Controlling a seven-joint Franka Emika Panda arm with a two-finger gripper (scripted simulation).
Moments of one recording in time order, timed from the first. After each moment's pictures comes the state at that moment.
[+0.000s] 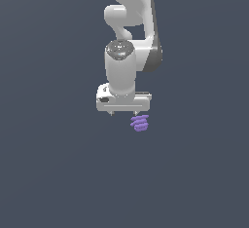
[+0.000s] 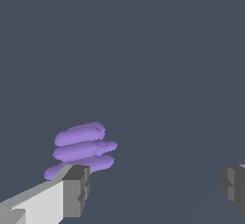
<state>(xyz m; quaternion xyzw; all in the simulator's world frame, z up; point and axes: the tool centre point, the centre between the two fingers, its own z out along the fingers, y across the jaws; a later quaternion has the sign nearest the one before) 0.005 -0.004 0.162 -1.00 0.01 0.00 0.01</state>
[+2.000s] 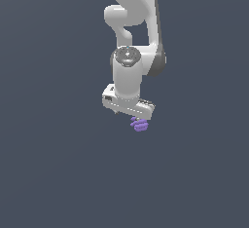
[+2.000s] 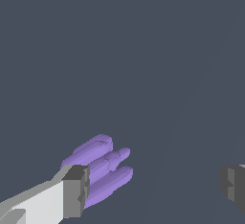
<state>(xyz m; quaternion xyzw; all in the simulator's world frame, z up) 0.003 0.011 0.142 -0.98 0.18 0.00 0.00</state>
